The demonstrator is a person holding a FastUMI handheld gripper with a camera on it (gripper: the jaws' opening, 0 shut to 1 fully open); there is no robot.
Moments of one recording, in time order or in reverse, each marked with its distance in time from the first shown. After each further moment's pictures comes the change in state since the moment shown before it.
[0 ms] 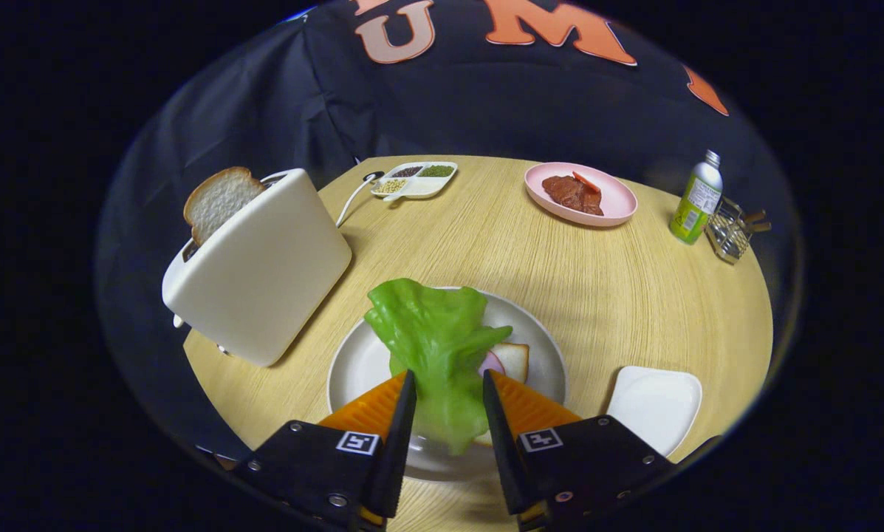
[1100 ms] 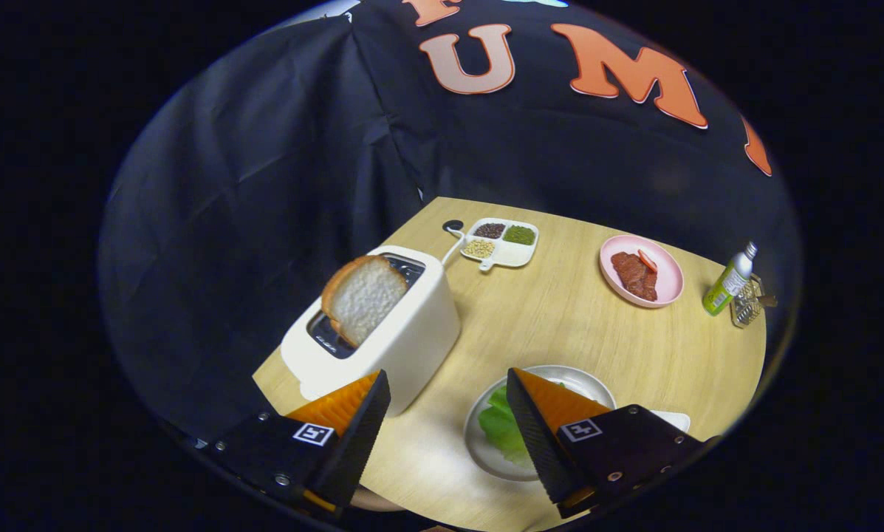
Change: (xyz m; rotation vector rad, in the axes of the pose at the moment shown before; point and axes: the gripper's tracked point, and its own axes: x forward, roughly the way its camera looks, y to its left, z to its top) arm -0.074 0.142 0.120 -0.043 -0.055 0.176
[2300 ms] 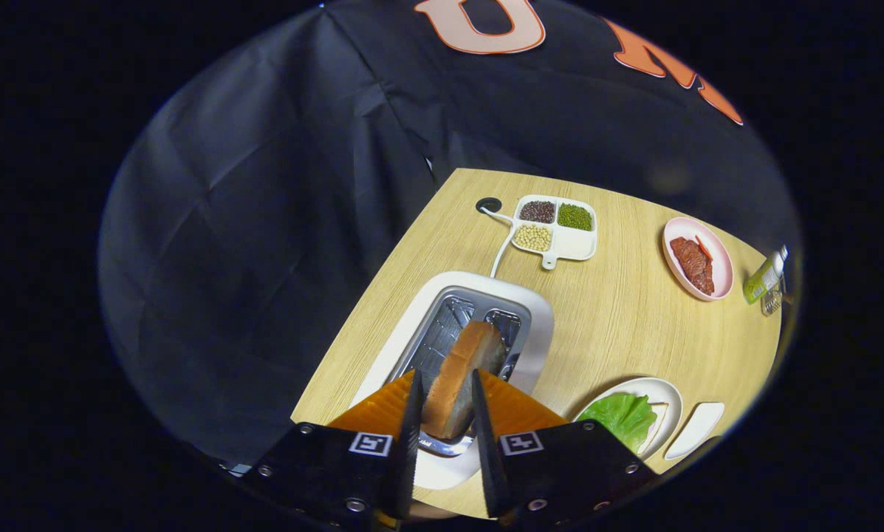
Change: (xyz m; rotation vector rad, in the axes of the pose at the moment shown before) arm 0.091 0.066 0.039 0.121 0.179 -0.016
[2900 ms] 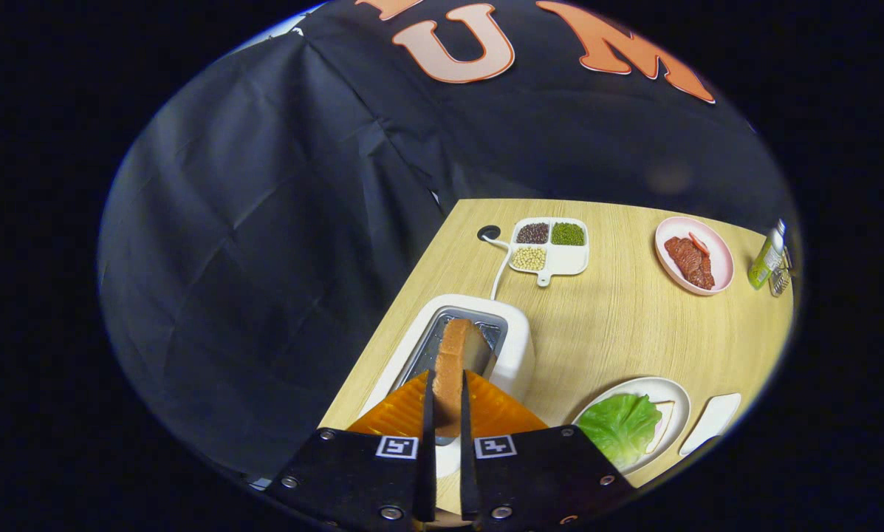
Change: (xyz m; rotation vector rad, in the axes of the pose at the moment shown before) arm -0.047 -0.012 0.013 0.074 -0.149 0.109
